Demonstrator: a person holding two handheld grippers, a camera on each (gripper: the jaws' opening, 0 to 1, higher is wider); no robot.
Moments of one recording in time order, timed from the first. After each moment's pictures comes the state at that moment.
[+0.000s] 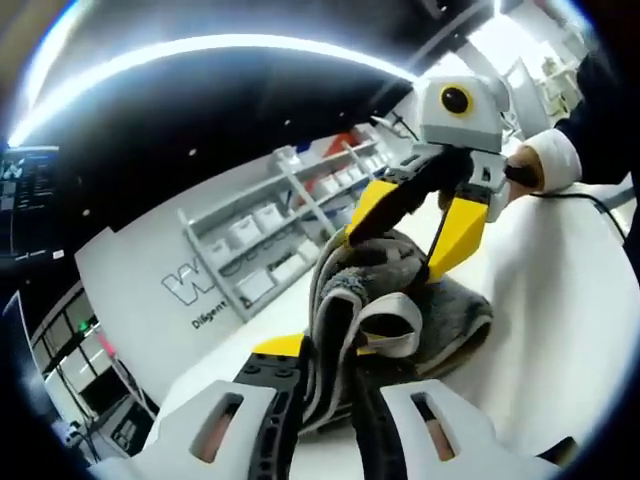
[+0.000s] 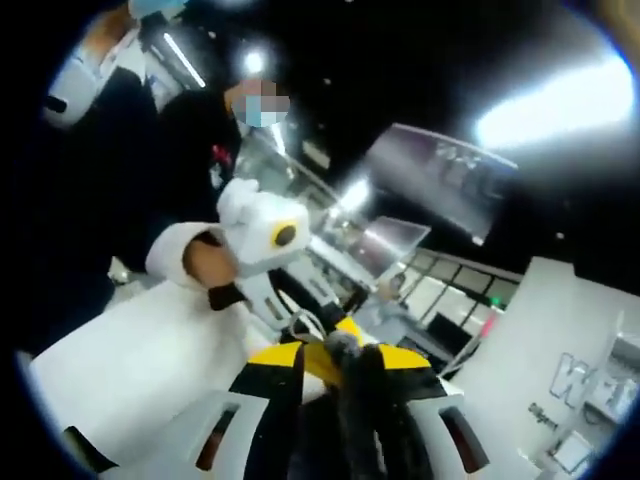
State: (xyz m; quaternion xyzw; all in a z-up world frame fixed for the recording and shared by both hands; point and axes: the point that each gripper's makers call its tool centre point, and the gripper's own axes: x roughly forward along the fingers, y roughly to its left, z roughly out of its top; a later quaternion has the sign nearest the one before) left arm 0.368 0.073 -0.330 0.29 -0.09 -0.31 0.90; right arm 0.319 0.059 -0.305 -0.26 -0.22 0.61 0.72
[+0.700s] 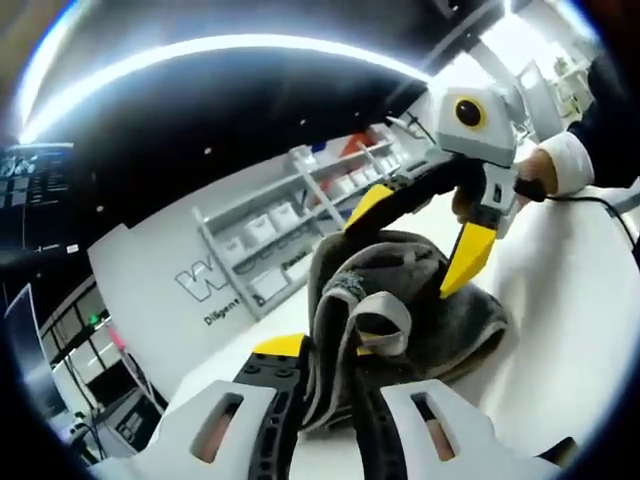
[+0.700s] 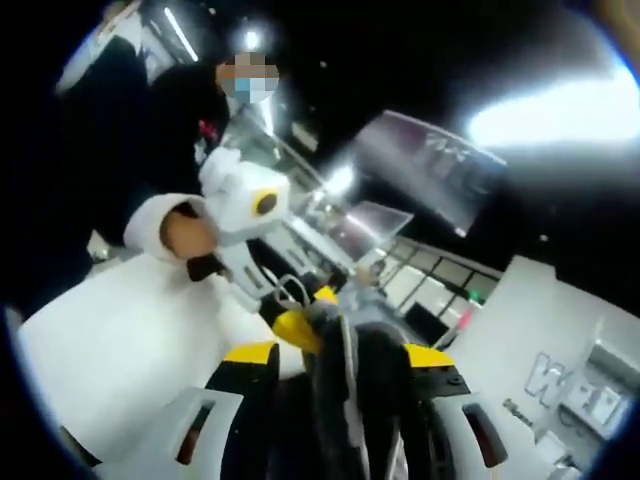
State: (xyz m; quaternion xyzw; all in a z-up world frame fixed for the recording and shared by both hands) left arm 0.377 0.088 -0.321 0.28 -0.10 -0.28 0.91; right arm 0.344 0.055 -0.307 -0.29 -0.22 0.56 0.75
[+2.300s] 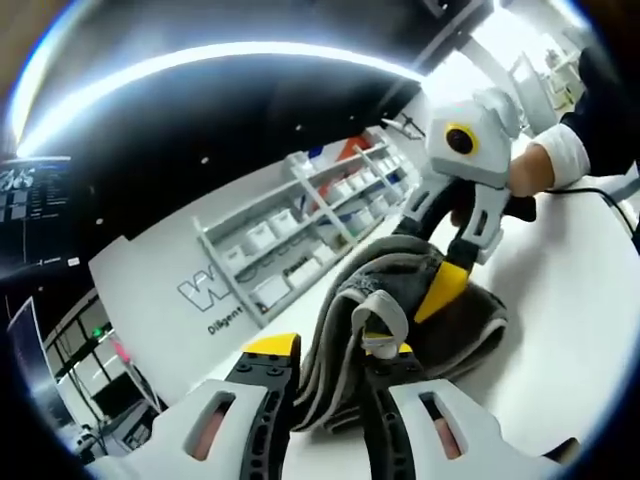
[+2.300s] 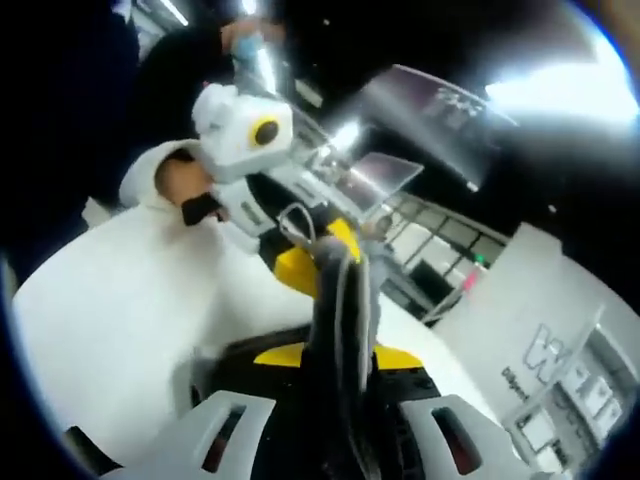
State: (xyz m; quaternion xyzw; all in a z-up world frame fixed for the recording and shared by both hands) left arm 0.374 0.084 -0.320 0.30 -0.12 -0.28 0.90; right arm 0.375 0.053 -0.346 -0.36 -0.13 0.54 0.75
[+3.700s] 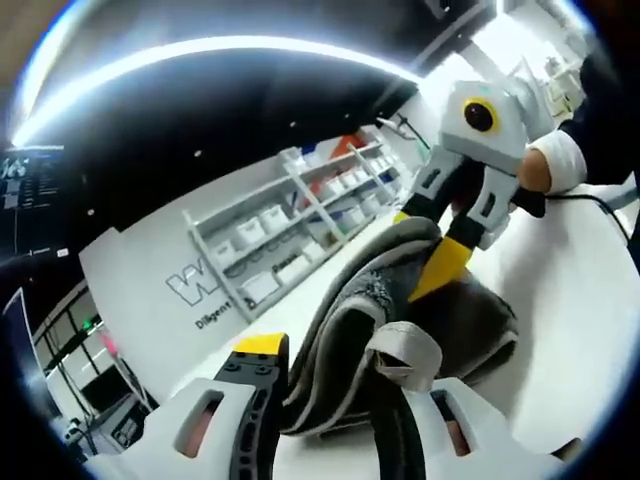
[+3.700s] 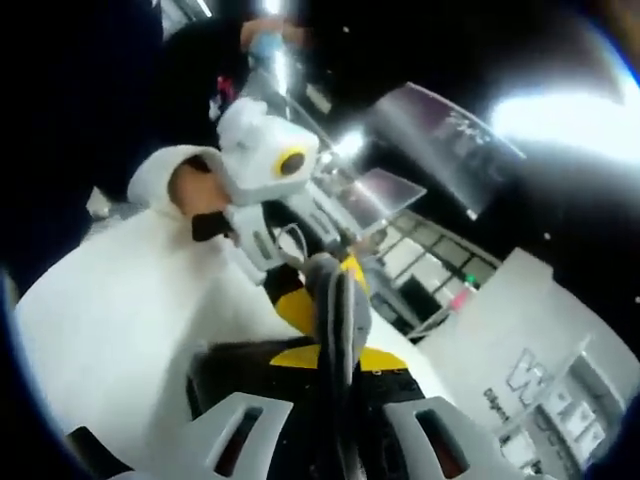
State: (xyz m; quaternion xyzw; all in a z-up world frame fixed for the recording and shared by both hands) left arm 0.374 0.077 -0.325 0.29 -0.10 -0.30 0.90; right arm 0.349 0.055 -0.330 -0.37 -0.18 0.52 0.75
